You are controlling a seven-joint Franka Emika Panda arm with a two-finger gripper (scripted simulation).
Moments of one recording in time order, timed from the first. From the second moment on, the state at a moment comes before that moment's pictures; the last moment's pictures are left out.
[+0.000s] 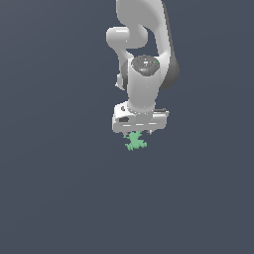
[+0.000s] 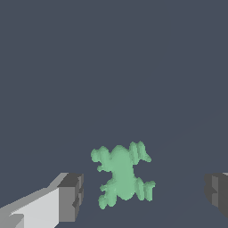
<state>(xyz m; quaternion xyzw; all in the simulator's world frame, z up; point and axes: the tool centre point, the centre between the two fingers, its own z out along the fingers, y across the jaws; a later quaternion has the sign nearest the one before) -0.008 0.045 0.173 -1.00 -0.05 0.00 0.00</state>
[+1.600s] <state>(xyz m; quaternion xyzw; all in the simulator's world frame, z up) -0.042 0.030 0.107 -1.00 -0.07 0.00 0.00</state>
